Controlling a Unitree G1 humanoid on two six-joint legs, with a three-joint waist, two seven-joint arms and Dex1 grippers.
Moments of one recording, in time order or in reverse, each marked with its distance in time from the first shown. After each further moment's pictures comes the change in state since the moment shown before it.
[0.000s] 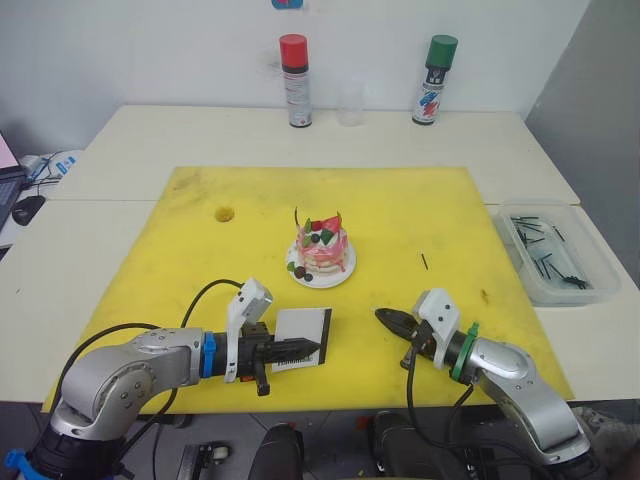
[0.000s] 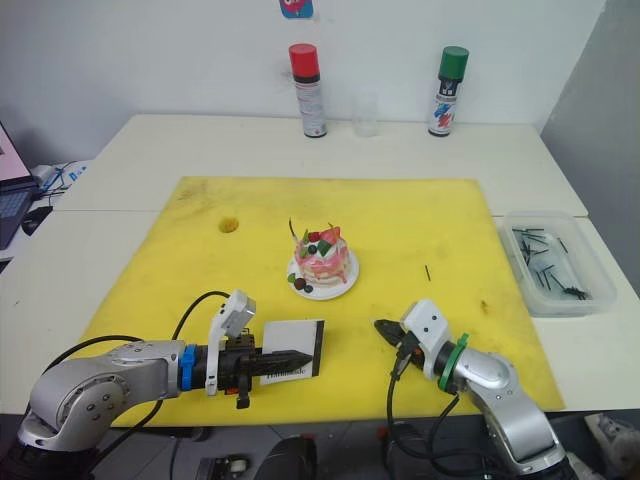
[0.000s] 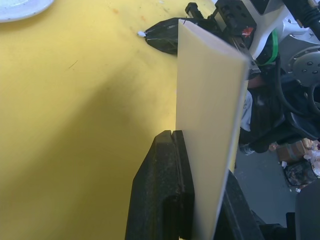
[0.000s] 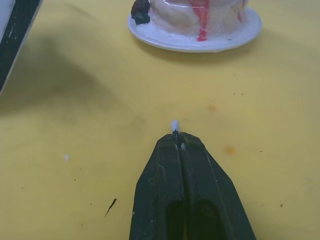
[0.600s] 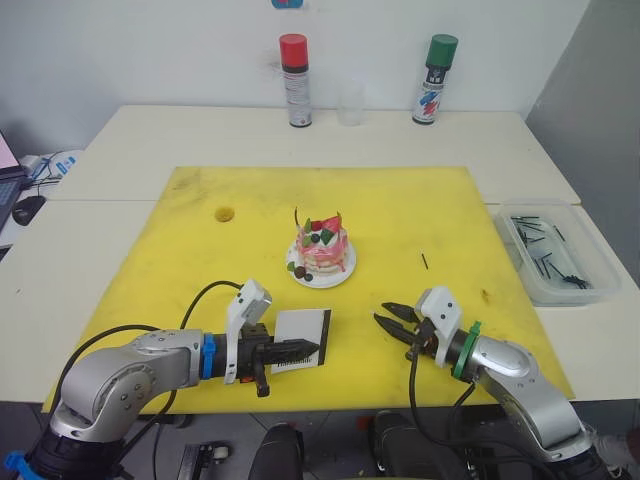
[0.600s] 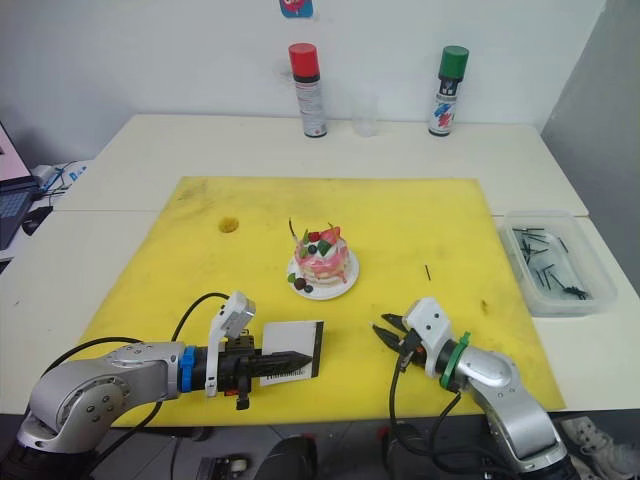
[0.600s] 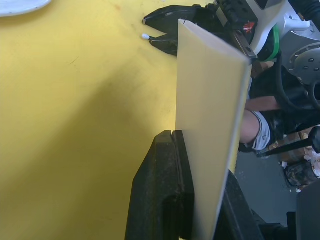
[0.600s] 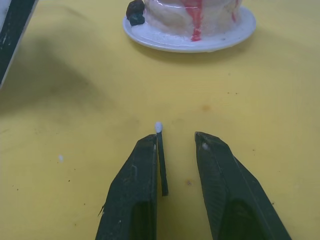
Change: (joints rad) left arm 0.017 -0.004 -0.002 -0.001 0.015 -0.007 0.018; right arm 0.003 -0.001 0.002 0.030 -0.009 -0.029 -0.007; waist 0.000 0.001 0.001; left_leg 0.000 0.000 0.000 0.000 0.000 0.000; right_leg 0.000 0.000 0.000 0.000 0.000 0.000
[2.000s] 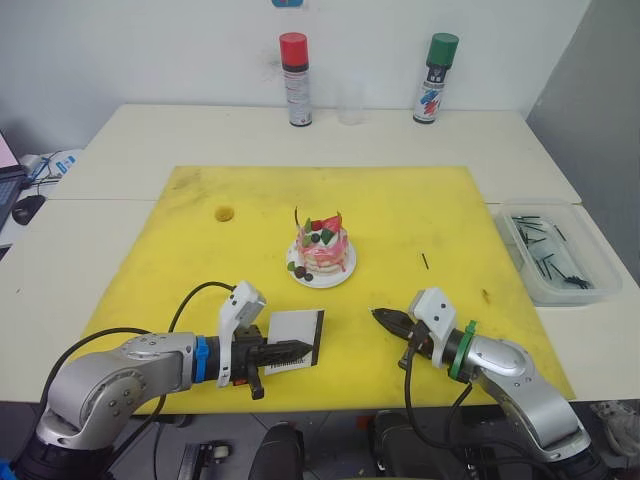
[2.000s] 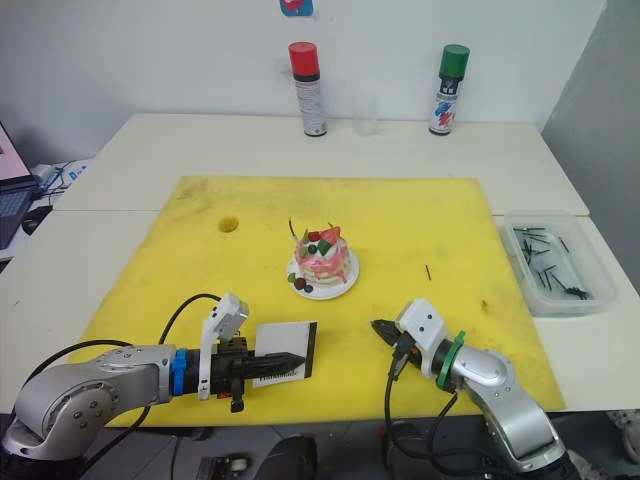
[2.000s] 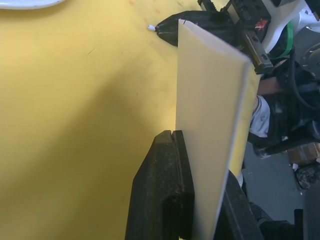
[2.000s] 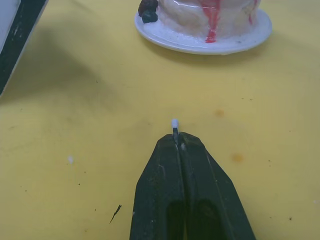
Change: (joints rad) left arm 0.040 0.035 0.029 -0.027 -0.019 -0.009 0.036; right arm -0.028 -0.016 0.032 -0.027 -0.026 0.040 -0.003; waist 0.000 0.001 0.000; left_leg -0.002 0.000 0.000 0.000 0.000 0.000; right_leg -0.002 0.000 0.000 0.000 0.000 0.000
